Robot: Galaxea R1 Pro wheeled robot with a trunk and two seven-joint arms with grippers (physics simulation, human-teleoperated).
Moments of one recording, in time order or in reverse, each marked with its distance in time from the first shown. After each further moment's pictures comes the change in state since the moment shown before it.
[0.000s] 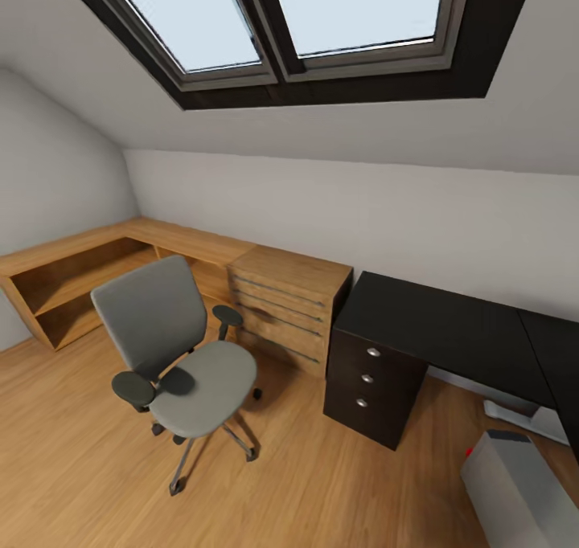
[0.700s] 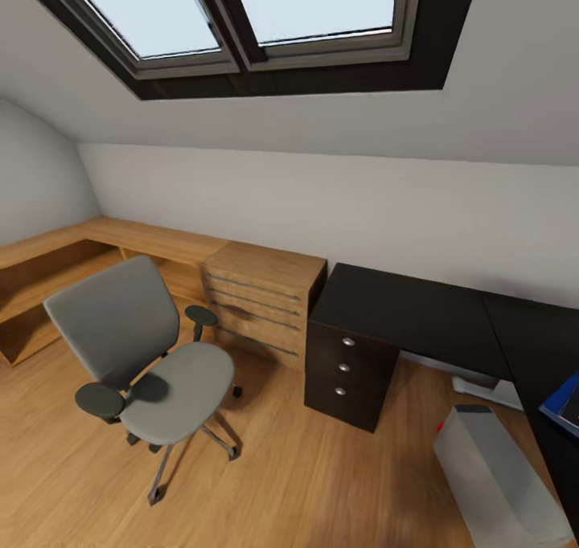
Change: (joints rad) left arm 0.000 -0.001 0.002 0.000 0.003 -0.025 0.004; right arm 0.000 -0.009 0.000 0.004 0.001 0.000 0.060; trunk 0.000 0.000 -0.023
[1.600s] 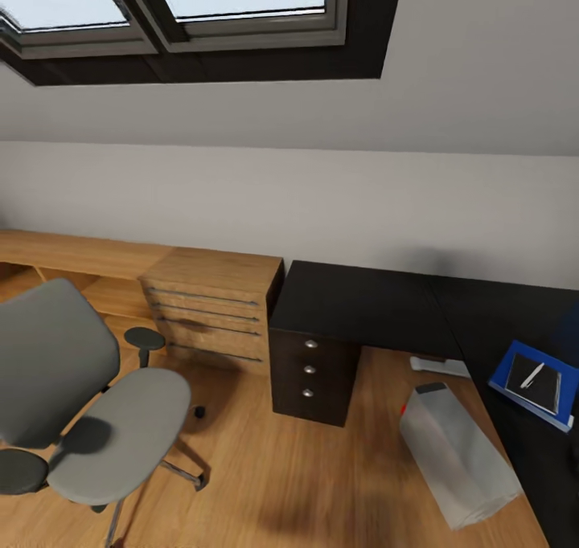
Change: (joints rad) left arm 0.000 -0.003 -0.005 -0.011 -0.004 0.000 -0.004; right arm -0.006 -0.022 -0.002 0.007 0.004 0.001 0.247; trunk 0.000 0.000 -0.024
